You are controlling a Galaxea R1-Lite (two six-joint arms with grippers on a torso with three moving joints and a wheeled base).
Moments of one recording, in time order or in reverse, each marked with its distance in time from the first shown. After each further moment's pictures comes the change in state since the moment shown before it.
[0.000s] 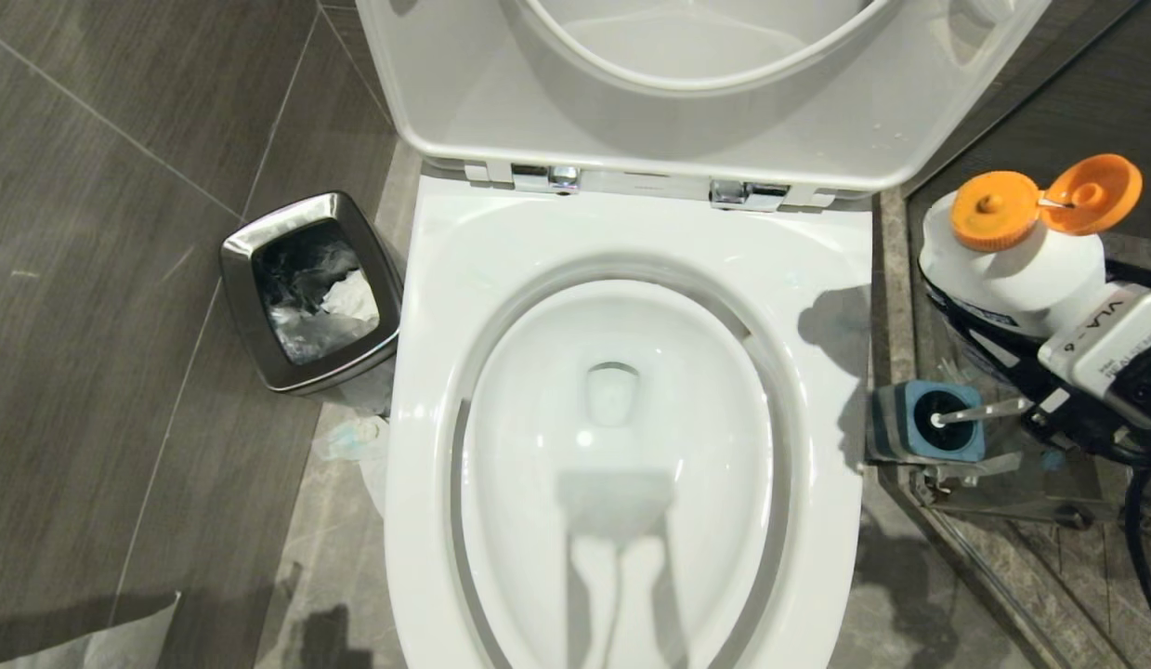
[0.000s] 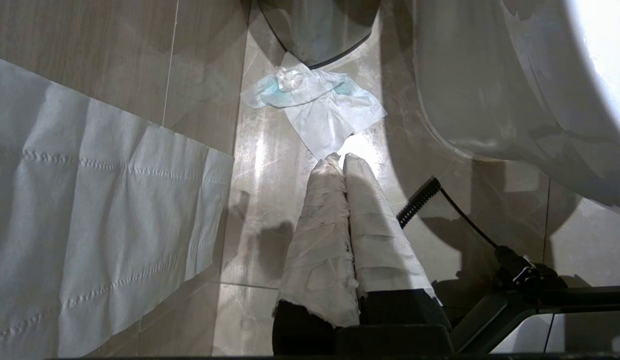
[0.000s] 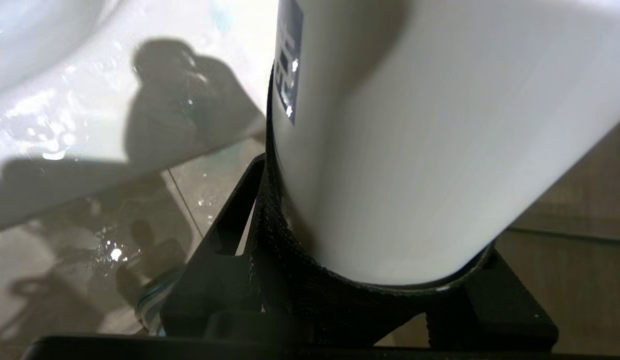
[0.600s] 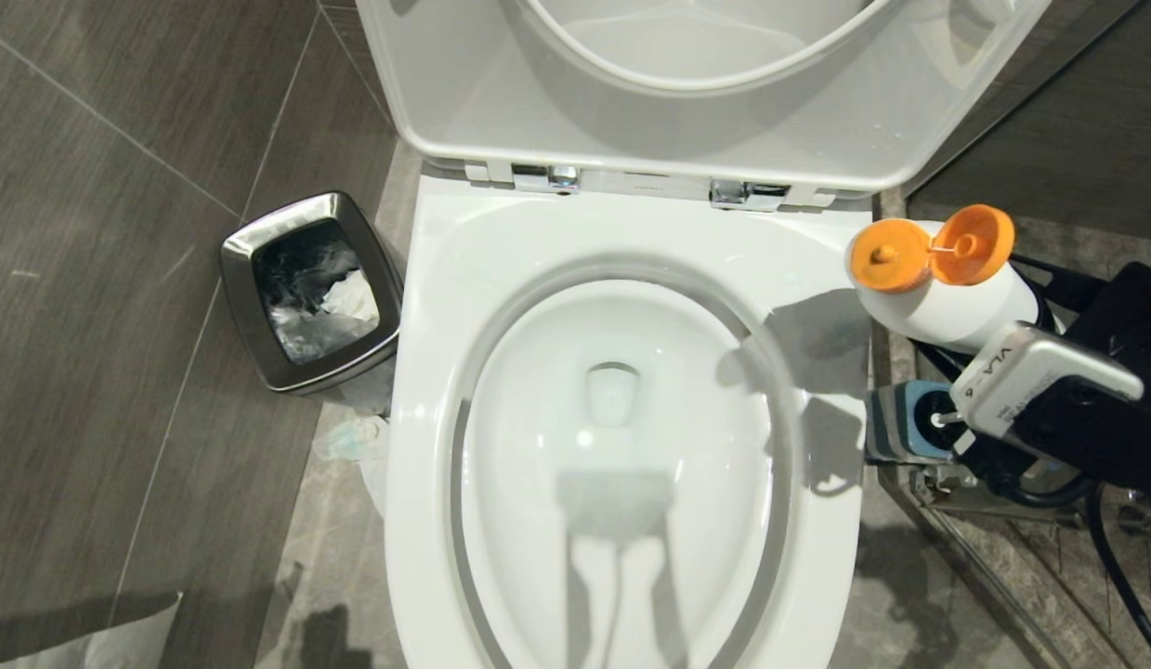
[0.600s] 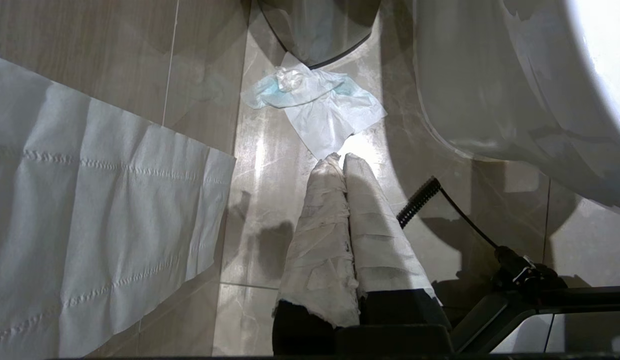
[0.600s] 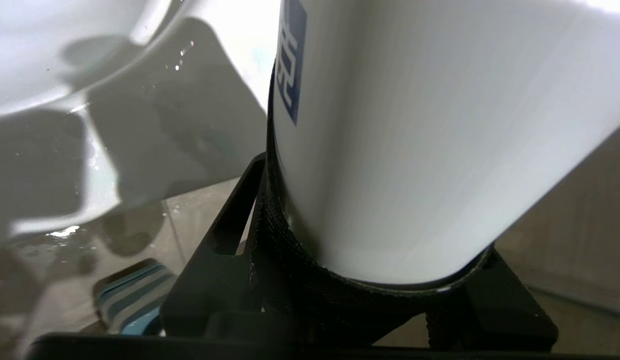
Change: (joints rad) left arm 0.000 0.000 0.000 0.000 0.000 0.000; right arm 0.149 0.048 -0.030 0.000 -0.117 -0.198
